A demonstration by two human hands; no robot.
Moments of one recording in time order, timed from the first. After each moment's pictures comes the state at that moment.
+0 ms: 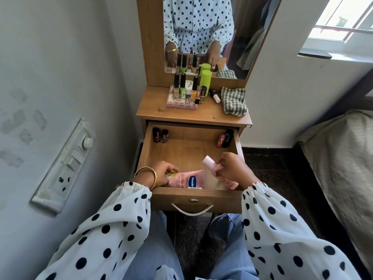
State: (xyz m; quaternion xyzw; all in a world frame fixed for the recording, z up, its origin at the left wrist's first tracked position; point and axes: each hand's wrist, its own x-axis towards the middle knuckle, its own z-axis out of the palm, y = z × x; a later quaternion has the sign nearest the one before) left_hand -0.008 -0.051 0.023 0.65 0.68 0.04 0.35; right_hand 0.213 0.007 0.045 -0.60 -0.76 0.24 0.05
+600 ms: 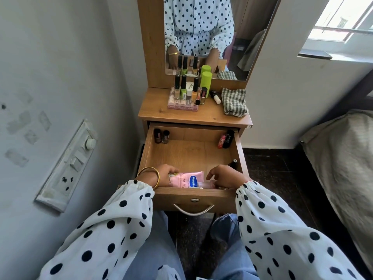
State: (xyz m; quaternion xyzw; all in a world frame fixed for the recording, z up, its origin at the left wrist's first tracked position) left_hand -0.007 -0.046 0.015 0.64 0.67 0.00 0.37; right_hand 0.206 0.011 0.022 -0.49 -0.82 0.27 -0.14
